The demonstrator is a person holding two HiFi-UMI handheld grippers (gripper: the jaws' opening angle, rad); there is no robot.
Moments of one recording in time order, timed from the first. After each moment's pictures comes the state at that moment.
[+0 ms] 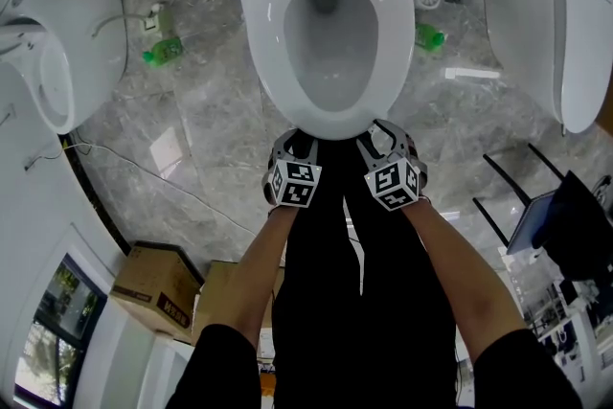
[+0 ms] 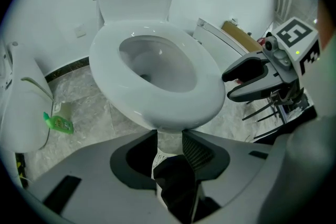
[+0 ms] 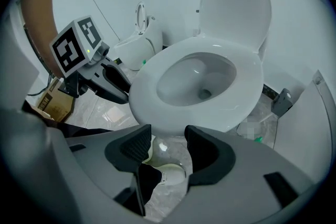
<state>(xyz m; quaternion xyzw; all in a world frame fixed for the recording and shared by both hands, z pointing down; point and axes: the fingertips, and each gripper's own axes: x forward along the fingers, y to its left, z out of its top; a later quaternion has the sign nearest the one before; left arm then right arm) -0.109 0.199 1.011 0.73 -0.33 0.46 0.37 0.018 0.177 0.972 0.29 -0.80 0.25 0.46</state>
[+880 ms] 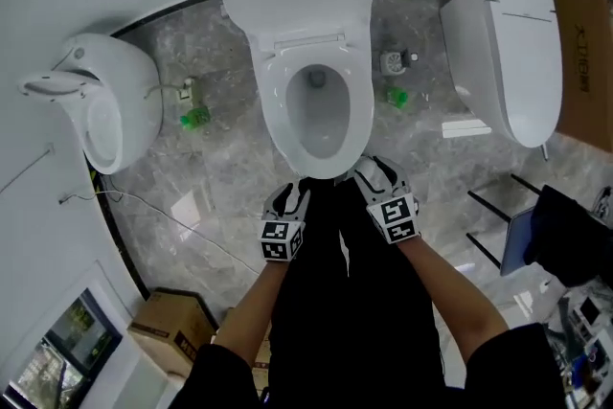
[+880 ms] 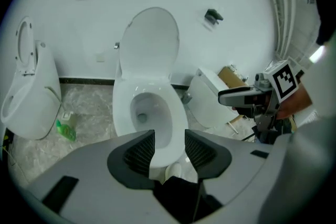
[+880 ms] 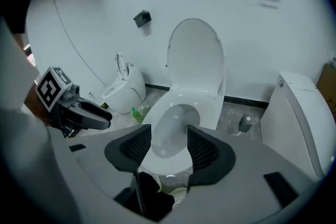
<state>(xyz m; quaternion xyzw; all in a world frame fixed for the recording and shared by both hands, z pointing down) -0.104 0.151 0.778 0.76 -0.41 0.31 0.40 0.058 0.100 0.745 0.42 -0.79 0.31 0.31</state>
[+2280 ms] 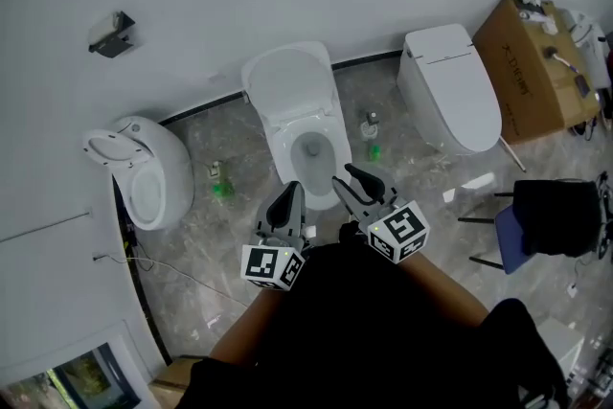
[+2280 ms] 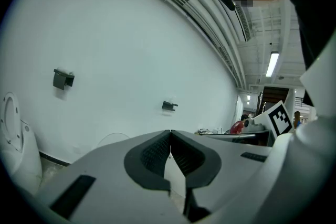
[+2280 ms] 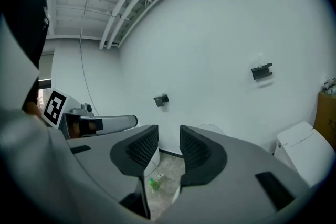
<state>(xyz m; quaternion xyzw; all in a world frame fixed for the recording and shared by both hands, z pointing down) -0.049 0.125 0.272 0.89 -0.43 0.02 0.15 0.037 0.130 0.287 0.45 -0.87 0.18 0.04</state>
